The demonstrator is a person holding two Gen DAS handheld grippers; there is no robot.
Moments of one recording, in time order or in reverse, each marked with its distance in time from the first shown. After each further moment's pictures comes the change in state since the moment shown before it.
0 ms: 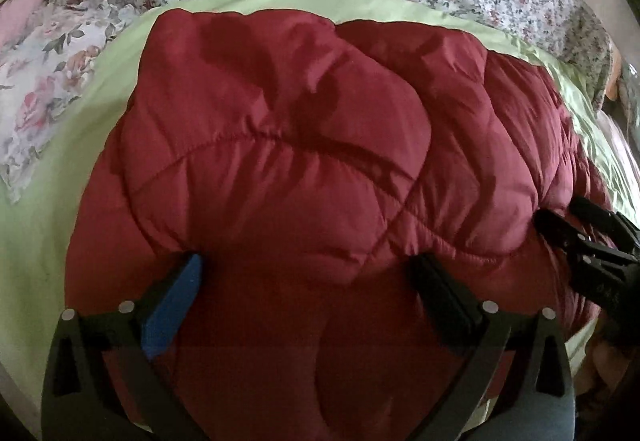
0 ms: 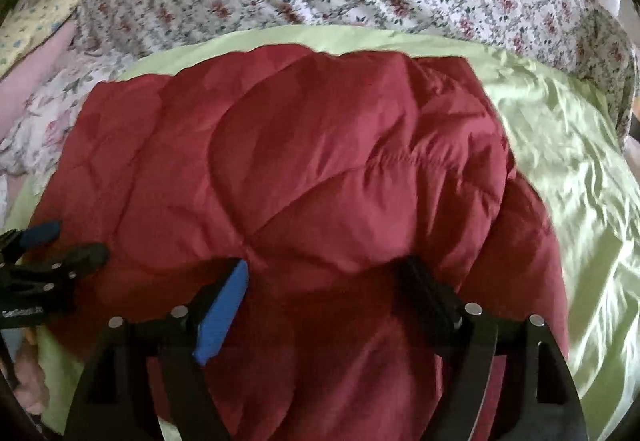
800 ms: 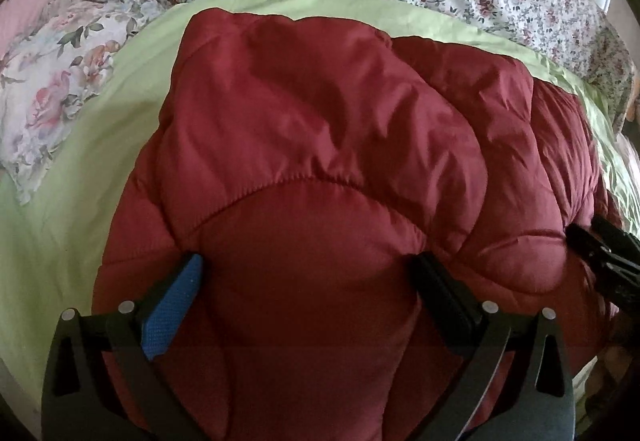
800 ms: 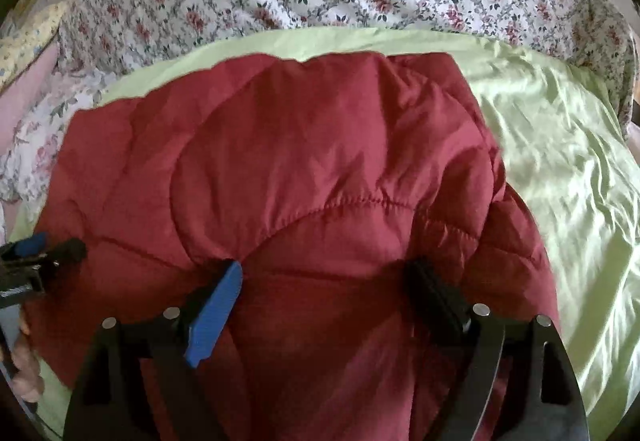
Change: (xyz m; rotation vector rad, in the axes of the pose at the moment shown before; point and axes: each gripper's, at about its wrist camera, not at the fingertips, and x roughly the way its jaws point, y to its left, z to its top) left arm 0.012 0.018 0.014 -0.053 -0.009 0.055; right arm 0.019 -0.018 0.015 0.031 0.015 0.004
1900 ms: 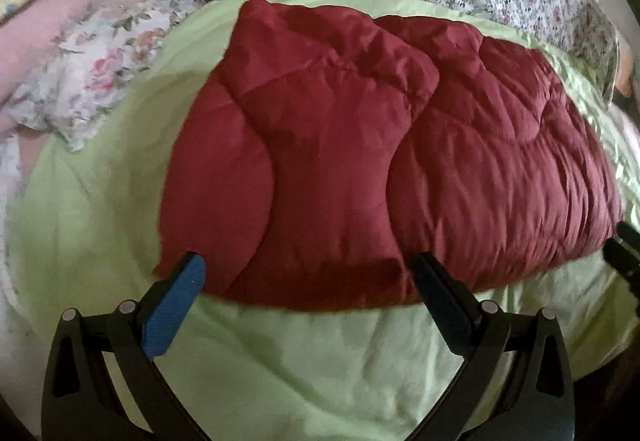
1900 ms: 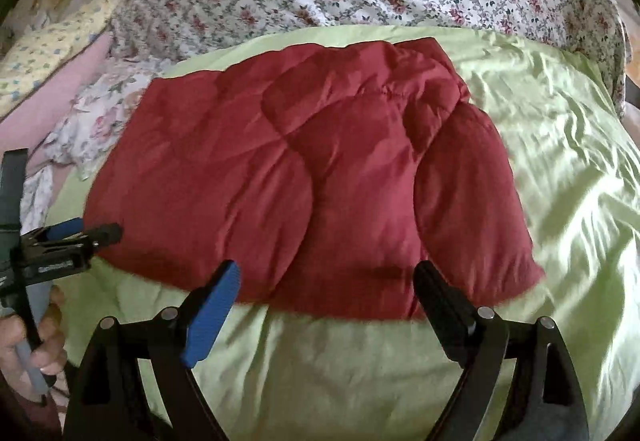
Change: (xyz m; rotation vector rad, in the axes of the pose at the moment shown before) left arm -0.083 0.009 -0.097 0.034 -0.021 0.074; right arm -0.117 0.004 -0.095 -0.015 -0.017 0.131
